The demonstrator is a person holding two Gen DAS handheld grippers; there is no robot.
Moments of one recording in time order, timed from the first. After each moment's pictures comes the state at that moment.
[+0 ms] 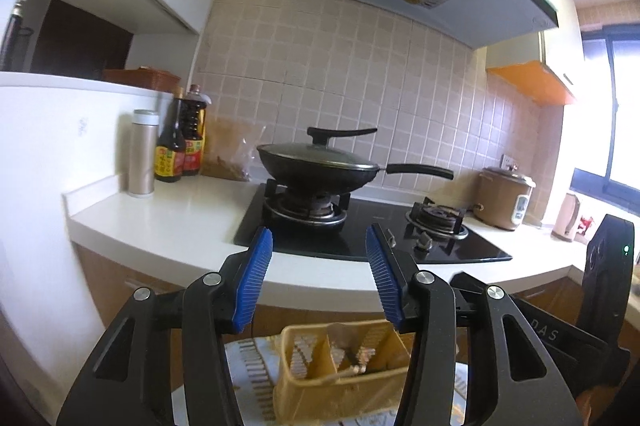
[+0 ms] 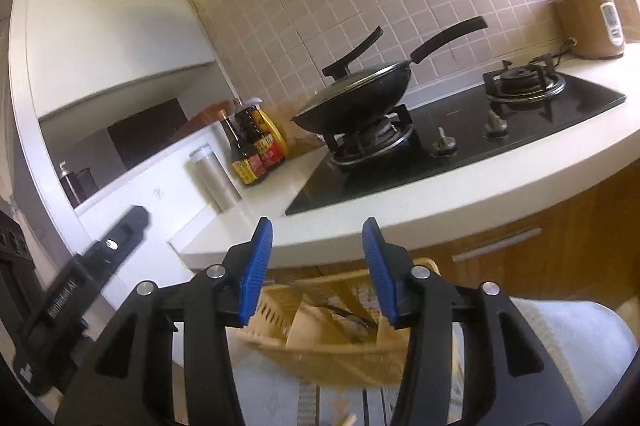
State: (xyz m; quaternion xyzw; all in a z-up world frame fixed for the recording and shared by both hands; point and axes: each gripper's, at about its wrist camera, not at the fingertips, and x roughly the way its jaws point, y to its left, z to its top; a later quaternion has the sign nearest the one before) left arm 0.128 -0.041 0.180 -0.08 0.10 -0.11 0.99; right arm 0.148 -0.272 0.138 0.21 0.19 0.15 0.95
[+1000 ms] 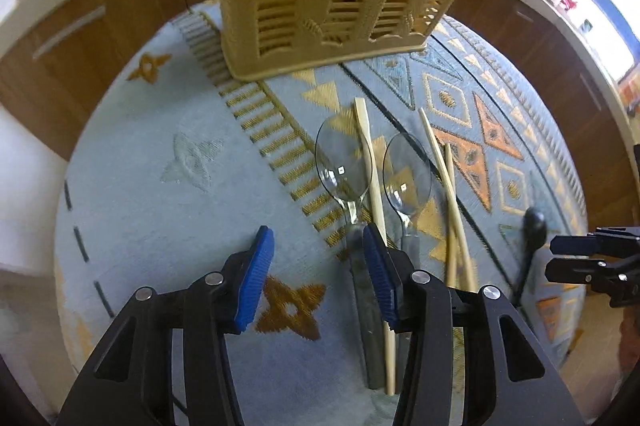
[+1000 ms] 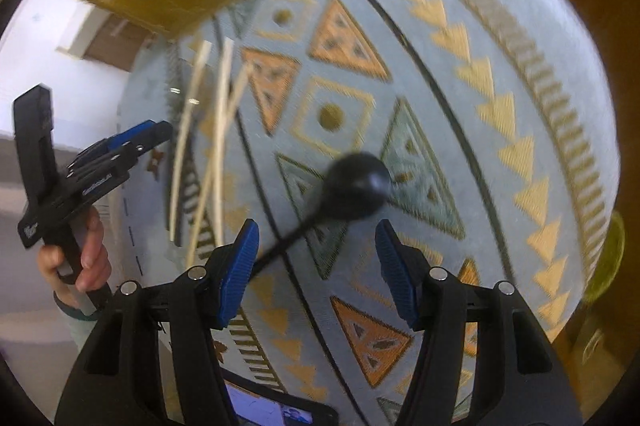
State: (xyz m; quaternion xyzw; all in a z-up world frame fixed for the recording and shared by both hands) left arm 0.138 -0.058 -0.029 0.08 0.54 -0.23 0.80; right arm 0.022 -0.297 -0.045 0.23 0.64 0.05 0.73
